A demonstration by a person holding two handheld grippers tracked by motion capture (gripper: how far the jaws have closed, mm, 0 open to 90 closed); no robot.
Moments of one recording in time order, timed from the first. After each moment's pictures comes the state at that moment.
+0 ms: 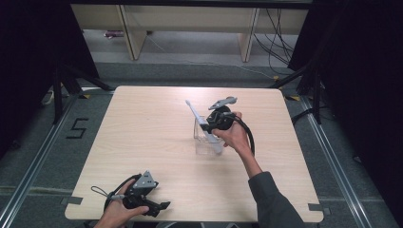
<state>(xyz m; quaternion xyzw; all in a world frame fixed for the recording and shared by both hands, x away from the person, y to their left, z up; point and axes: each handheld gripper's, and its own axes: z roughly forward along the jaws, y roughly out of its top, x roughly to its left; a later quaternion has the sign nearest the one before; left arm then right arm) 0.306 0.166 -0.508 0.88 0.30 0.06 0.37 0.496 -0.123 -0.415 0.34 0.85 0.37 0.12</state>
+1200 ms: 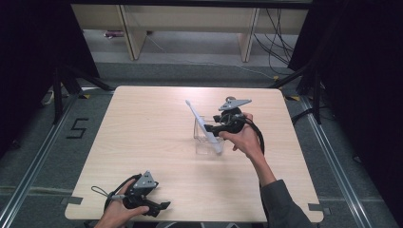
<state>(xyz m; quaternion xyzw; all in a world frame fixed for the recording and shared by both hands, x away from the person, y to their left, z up) 0.305 0.165 -0.509 0.87 0.31 0.06 0.38 0.467 -0.146 -0.391 0.32 0.84 0.42 0.13</state>
